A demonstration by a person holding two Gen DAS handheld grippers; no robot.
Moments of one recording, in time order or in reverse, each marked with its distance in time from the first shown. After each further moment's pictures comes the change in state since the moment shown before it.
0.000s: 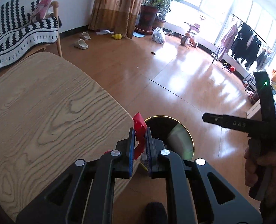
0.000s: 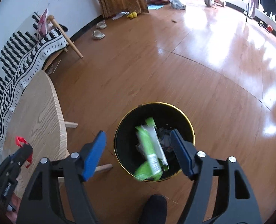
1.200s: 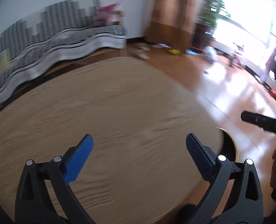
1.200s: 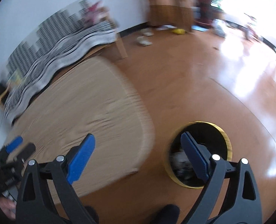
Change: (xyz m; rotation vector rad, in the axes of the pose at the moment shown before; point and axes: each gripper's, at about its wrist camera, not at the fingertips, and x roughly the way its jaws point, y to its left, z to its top) left arm -0.137 0.140 -0.049 -0.197 -0.113 0.402; right arm -0.038 0.175 -0.035 -0.325 -0.071 0.174
